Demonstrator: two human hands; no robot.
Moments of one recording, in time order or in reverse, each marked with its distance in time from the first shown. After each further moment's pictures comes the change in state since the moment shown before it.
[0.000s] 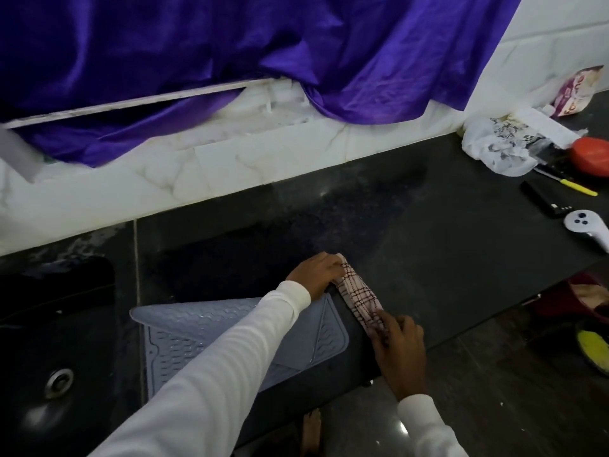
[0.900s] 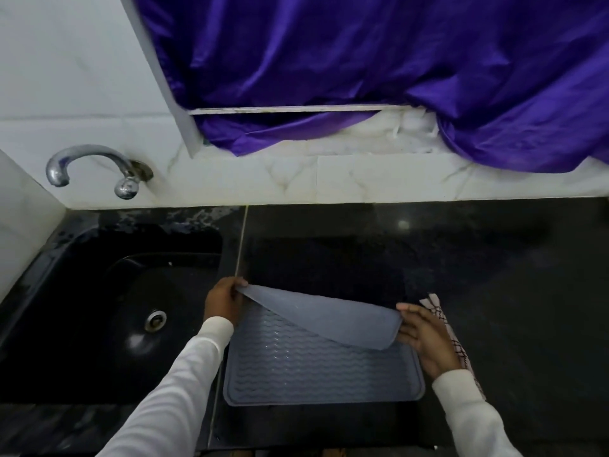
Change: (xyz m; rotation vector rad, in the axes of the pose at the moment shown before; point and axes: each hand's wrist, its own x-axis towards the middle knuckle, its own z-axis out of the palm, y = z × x) left_hand -0.299 -0.098 -0.063 -0.338 0.700 -1.300; right_hand 0.092 -0.132 0.015 1.200 -0.597 0.495
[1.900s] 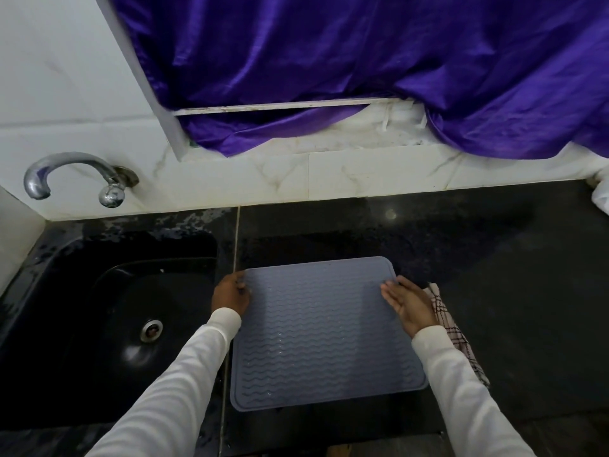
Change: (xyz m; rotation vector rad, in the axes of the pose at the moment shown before) left_hand 0.033 0.003 0.011 0.025 -0.155 -0.146; right_hand 0.049 0.003 0.030 0.325 0.092 -0.016
